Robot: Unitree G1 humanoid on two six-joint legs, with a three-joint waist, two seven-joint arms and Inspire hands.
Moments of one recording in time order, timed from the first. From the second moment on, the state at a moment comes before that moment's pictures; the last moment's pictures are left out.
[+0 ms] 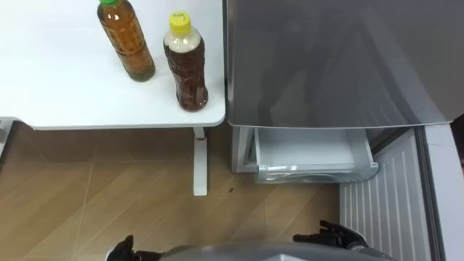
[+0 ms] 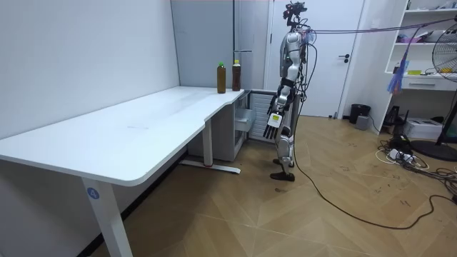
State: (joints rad) left arm 0.22 0.19 0.05 1.06 0.03 0.06 0.06; right arm 0.06 -0.21 0.10 1.24 0.19 0.01 0.17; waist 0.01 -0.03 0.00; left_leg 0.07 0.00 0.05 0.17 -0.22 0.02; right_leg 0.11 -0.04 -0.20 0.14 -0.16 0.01
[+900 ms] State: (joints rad) left arm 0.24 0.16 0.15 1.09 -0.03 0.12 0.19; right arm 0.07 -0.21 0.08 1.24 0.16 0.05 0.12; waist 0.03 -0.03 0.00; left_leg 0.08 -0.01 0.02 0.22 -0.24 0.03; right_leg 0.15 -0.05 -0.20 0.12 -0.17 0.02
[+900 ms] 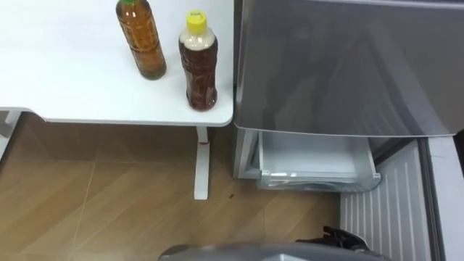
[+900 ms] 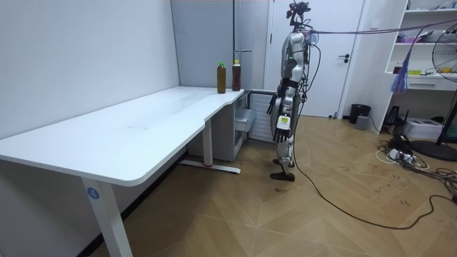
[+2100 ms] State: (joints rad) left arm 0.23 0.16 0.33 0.17 -0.52 -0.16 0.89; right arm 0.16 -0.21 0.05 1.12 0.19 0.01 0.06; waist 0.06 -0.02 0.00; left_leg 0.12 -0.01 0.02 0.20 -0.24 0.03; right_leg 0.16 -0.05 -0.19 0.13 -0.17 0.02
